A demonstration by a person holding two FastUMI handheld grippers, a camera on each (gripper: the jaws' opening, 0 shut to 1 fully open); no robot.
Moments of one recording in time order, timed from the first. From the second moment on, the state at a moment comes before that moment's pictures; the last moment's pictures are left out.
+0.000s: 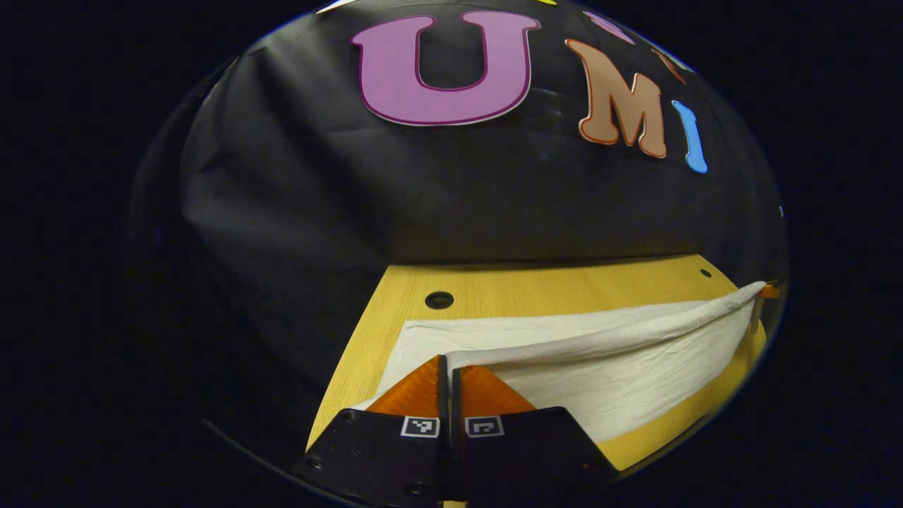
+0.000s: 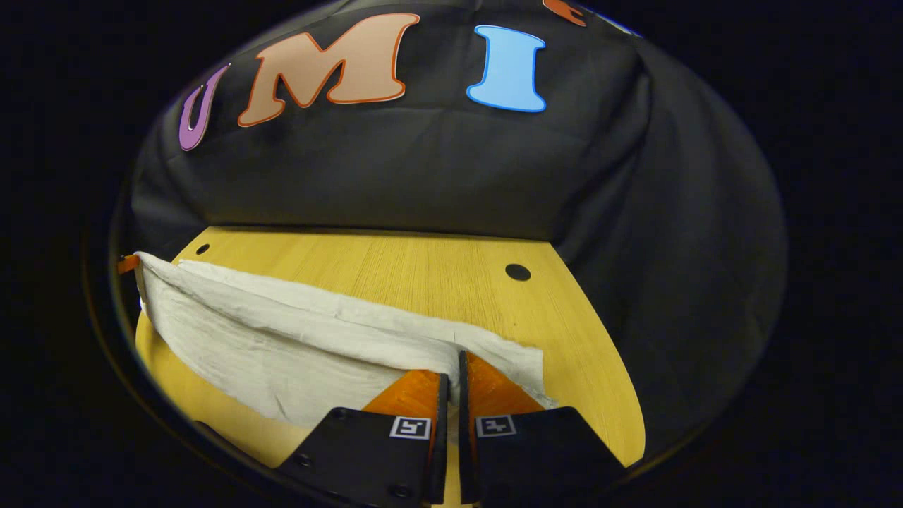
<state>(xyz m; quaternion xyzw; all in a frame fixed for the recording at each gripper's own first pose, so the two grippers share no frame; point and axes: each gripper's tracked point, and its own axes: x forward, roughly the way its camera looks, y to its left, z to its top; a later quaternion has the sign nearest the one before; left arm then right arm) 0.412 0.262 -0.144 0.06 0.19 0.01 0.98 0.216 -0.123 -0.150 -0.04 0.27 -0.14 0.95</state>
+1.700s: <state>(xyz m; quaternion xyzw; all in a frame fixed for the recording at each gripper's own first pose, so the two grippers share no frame) 0.587 0.272 -0.115 0.00 0.16 0.10 0.98 0.174 -0.223 -0.201 0.12 0.26 -0.23 0.93</state>
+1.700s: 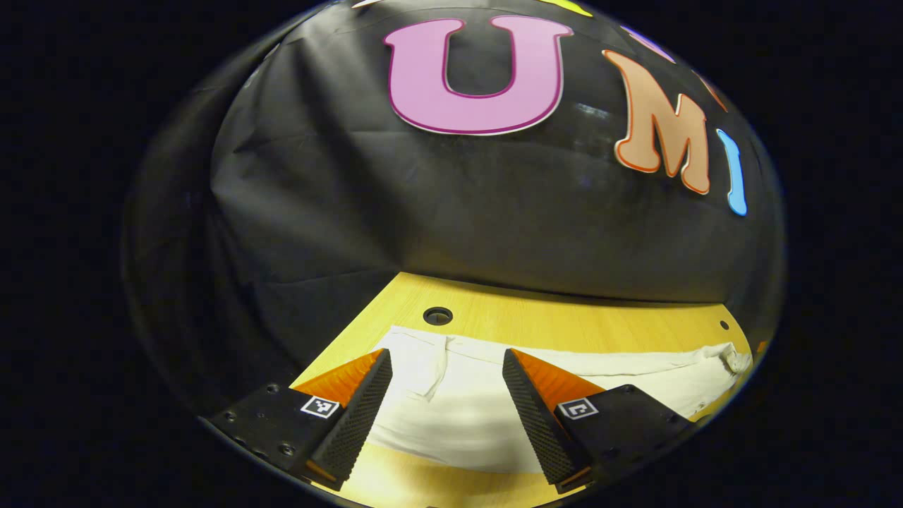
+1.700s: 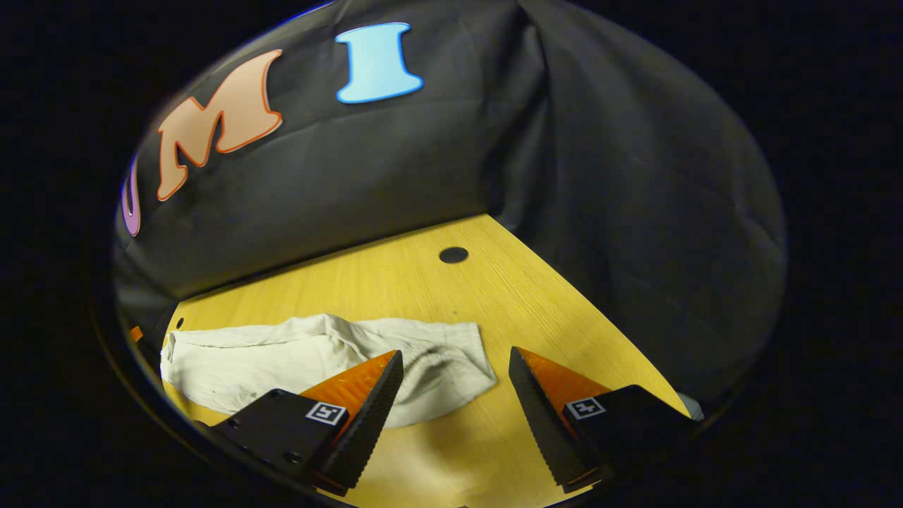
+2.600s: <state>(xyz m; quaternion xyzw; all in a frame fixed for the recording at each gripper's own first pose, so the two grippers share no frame) 0.580 0.276 -0.134 0.03 0.15 0.09 0.98 0.199 -0.228 -0.273 0.24 0.29 -0.20 0.91</state>
